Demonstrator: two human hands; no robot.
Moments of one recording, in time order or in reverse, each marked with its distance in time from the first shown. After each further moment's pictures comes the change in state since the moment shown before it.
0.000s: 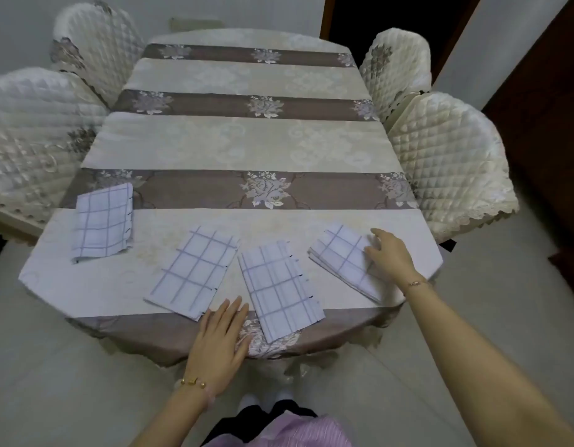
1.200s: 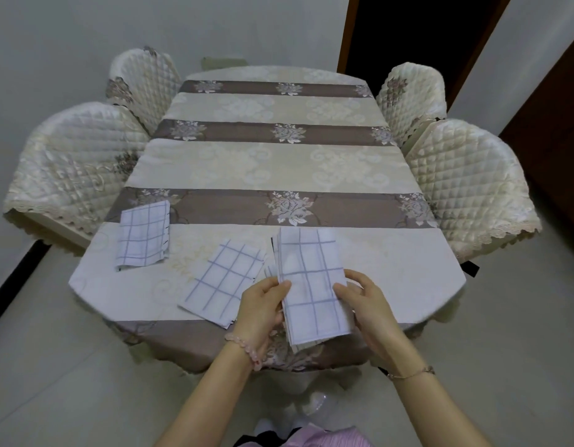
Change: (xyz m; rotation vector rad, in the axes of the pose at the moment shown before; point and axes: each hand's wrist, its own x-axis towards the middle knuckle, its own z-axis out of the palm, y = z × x) left_hand 0.027 0.069 -0.130 -1.645 0.089 -0.530; right_hand -0.141 -0.116 0.021 0.871 -0.176 0.124
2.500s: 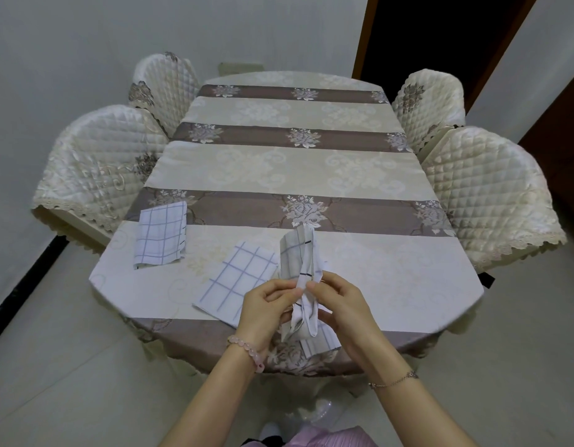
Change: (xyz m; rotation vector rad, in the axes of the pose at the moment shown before) left_hand -0.005 0.007 -0.018 0.010 0.018 0.078; right_hand -0.014 -0.022 0.048 0.232 -0.245 -0.068
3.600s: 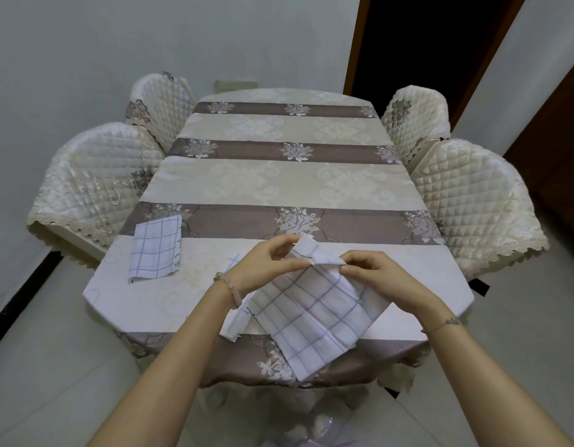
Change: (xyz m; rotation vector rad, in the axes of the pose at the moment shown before) left_hand 0.047 0.070 0.002 0.542 -0.434 0.291; right_hand 0.029 -0.064 -0.075 -0.538 -0.250 -0.211
